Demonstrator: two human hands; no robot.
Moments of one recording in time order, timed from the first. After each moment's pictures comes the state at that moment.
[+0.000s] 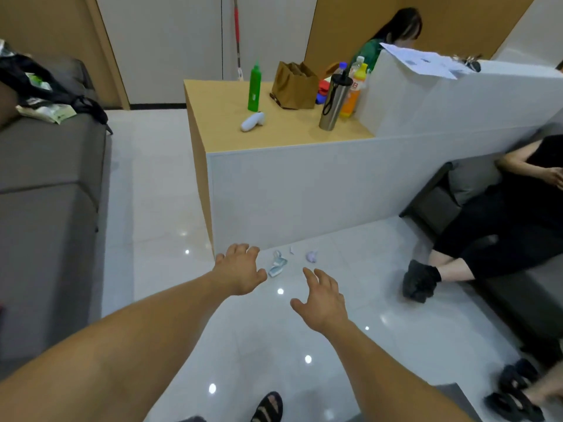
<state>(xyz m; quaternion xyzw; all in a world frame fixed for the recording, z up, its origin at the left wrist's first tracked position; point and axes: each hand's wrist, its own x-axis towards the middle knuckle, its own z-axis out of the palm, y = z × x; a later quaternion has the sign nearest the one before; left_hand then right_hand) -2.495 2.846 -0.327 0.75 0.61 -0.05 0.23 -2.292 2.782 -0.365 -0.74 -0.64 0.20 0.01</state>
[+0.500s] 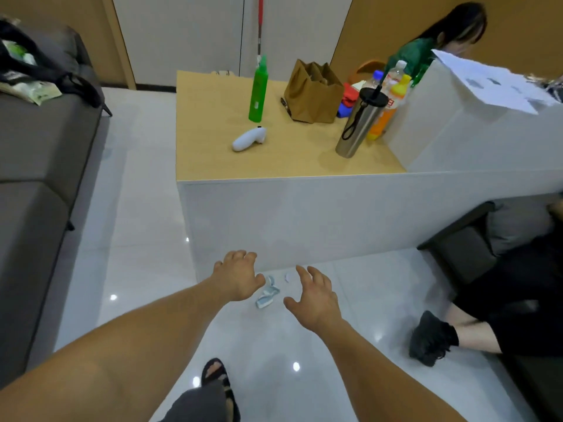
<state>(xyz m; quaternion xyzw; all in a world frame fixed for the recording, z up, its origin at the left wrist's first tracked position) -2.426 3.089 -0.378 0.69 0.66 -0.05 0.29 -2.230 3.054 -0.388 -0.69 -0.69 0.22 -0.03</state>
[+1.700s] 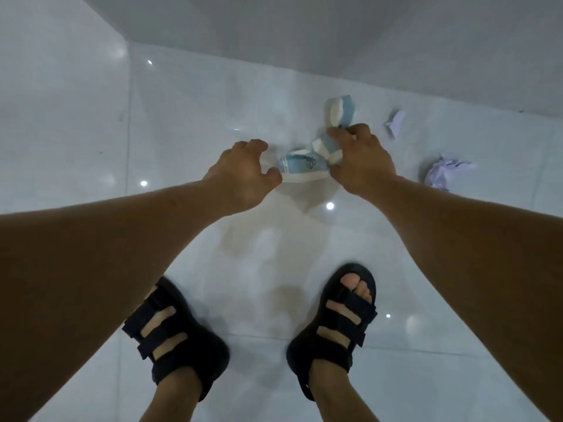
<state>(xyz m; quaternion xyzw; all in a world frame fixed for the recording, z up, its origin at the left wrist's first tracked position) -2.333 3.221 -1.083 0.44 0.78 0.00 0.46 -2.140 3.330 -1.137 -0.49 -0.81 0.25 -0.19</state>
